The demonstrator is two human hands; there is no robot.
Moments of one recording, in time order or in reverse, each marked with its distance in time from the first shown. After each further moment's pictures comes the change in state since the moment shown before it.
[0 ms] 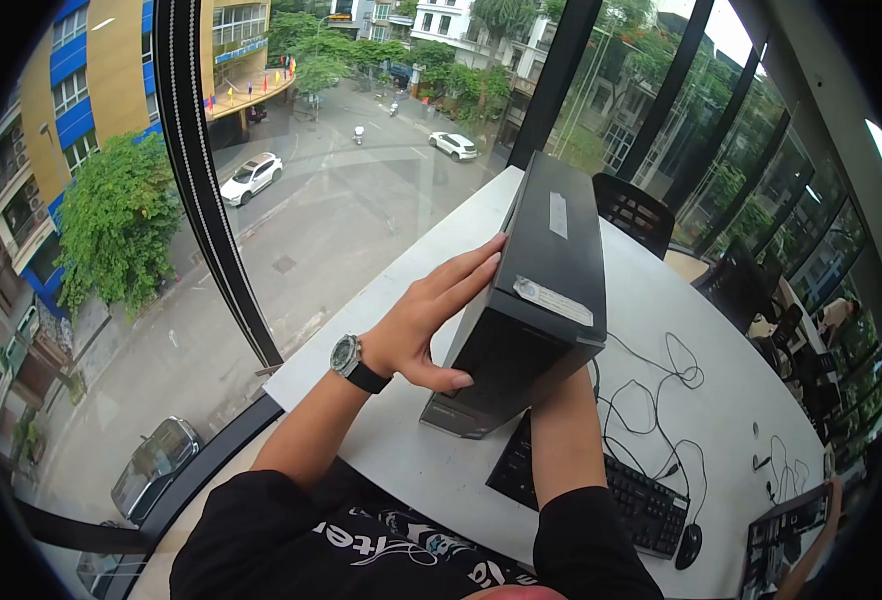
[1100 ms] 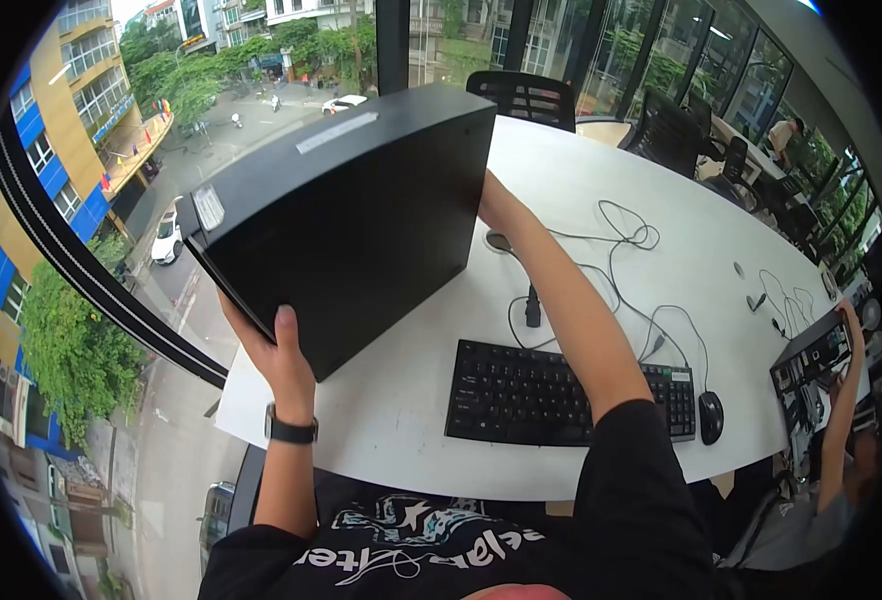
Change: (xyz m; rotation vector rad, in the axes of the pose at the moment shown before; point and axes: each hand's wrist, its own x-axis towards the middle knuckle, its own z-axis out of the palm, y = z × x) left_hand -0.061 0.033 0.046 0.207 0.682 -0.729; right_hand 0.053 -0.043 -0.062 -0.241 -0.276 0.229
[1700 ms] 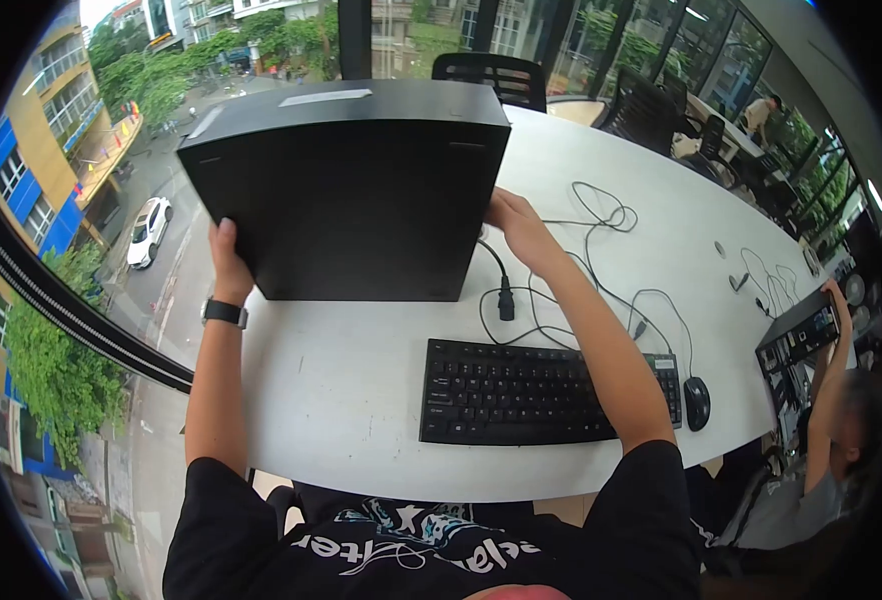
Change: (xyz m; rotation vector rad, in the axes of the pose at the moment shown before) left_hand 0.132 -0.149 0.037 -0.510 -0.416 -0.187; right_hand -0.111 -0.033 -0.038 -0.216 0.048 -0.030
